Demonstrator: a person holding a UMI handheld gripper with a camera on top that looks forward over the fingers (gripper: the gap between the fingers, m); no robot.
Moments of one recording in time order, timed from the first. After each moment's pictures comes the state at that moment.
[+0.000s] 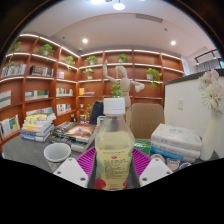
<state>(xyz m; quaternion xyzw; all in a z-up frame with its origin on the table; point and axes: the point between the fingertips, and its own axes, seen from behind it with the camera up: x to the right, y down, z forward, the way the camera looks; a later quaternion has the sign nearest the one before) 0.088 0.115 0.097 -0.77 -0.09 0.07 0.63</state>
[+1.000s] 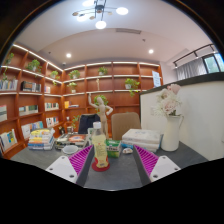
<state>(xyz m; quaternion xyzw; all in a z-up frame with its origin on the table) 0.169 -0.081 0.185 -0.75 0.01 0.03 0.67</state>
